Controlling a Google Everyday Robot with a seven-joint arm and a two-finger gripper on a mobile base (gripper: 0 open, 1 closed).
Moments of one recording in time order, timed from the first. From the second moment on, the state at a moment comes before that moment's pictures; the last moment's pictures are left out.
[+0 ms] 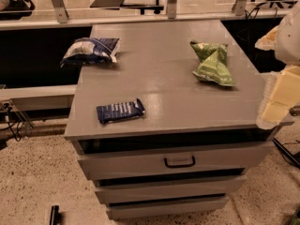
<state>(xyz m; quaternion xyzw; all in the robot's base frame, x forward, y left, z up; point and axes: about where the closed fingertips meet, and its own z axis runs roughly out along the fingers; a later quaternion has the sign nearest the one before) 0.438 -0.217 0.976 -0.60 0.78 -0.03 0.16</state>
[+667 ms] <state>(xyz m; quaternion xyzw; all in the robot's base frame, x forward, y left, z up) 0.457 -0.192 0.970 -0.62 0.77 -0.02 0.16</state>
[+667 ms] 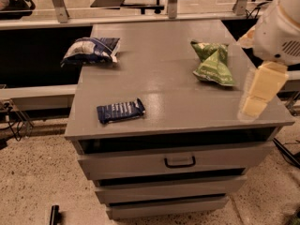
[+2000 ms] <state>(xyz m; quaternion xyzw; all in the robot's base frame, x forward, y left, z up) 0.536 -0.021 0.908 -0.74 0.66 0.04 0.15</state>
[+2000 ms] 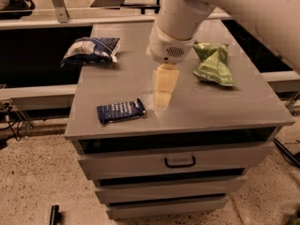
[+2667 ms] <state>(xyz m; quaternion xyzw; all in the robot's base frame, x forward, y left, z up) 0.542 0.024 0.871 -0.76 0.63 0.05 0.13</state>
